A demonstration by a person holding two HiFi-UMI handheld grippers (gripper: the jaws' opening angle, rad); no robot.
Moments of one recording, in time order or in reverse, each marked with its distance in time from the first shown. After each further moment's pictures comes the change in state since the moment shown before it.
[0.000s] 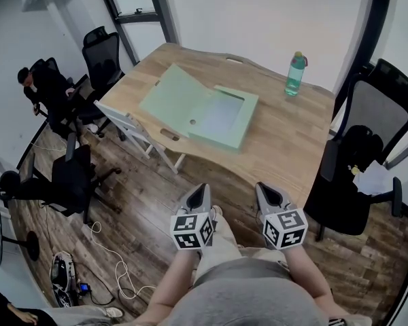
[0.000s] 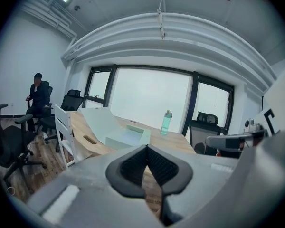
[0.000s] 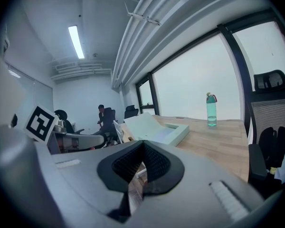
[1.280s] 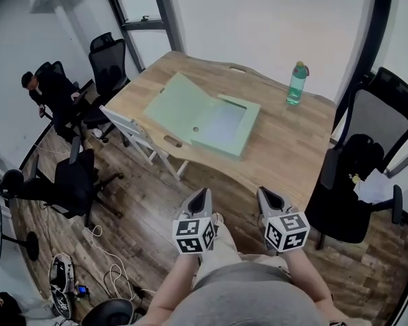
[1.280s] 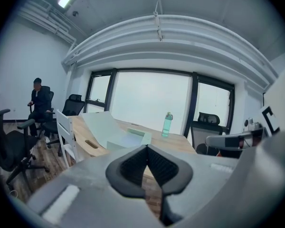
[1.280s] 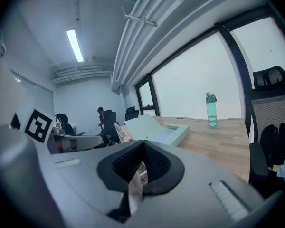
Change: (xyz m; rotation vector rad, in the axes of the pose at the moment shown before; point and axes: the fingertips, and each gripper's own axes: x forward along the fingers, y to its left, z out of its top) left arm -0.007 -0.006 0.011 0.025 -0.029 0.027; right arm -0.004 -0.004 0.007 0.032 -0.011 0.017
